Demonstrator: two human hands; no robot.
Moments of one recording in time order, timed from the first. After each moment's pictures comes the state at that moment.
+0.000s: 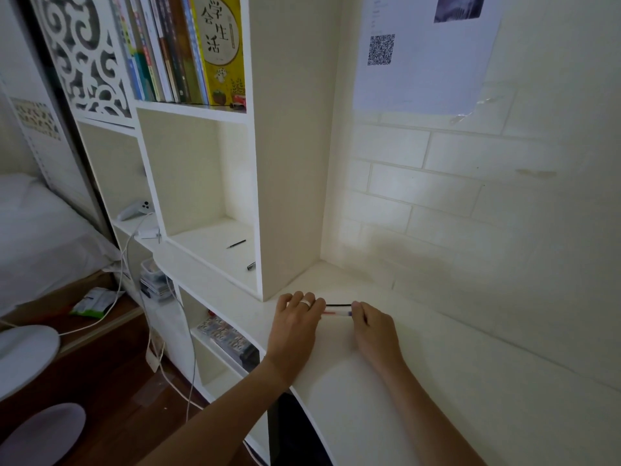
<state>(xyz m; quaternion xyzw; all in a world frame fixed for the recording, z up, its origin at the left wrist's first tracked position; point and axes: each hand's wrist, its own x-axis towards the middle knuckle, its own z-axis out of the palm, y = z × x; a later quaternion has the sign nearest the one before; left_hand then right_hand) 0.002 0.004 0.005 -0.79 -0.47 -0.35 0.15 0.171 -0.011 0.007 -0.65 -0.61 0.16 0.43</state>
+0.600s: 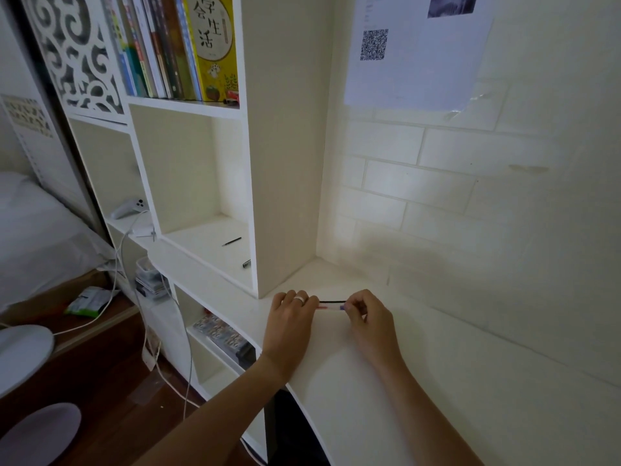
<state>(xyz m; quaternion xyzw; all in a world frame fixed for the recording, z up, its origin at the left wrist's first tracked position) 0.003 0.005 0.002 -0.80 -0.50 -0.31 0.12 0.177 -0.016 0.009 -0.59 -0.61 0.17 0.50</state>
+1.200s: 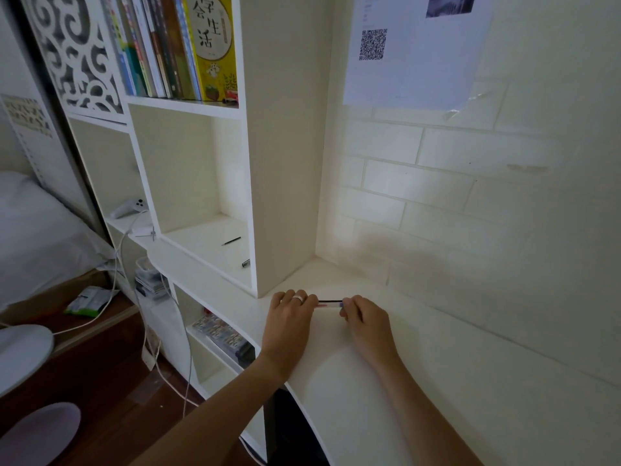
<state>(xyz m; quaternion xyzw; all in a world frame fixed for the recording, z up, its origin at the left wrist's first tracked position) 0.004 0.000 0.007 -0.79 -0.50 -0.32 0.12 0.174 -0.014 0.008 -0.61 -0.60 0.20 0.47</state>
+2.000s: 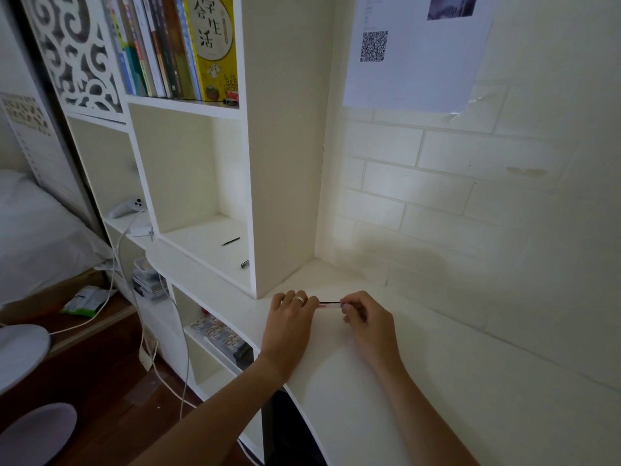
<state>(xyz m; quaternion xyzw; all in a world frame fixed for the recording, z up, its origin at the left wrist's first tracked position) 0.006 0.001 0.006 -0.80 -0.51 -0.30 0.13 0.176 -0.022 0.014 -0.56 -0.61 0.20 0.53</state>
